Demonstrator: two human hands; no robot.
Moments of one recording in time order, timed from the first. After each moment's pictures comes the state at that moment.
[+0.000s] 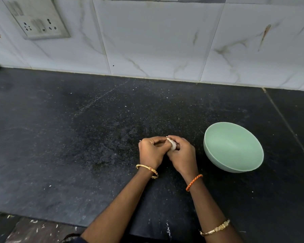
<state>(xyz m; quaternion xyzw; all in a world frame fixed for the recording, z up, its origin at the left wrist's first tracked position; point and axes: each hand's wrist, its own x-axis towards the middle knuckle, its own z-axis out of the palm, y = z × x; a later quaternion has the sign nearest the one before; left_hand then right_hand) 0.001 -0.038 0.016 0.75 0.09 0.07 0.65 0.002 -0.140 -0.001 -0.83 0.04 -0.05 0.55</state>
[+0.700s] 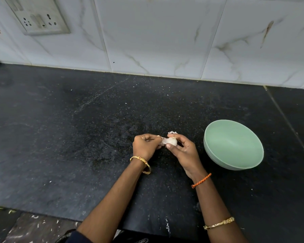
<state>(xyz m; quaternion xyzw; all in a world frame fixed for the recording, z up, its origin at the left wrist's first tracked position) 0.018 -0.019 0.000 0.69 0.20 -0.04 0.70 0.002 -0.153 -0.010 -0.67 0.04 0.06 0.74</state>
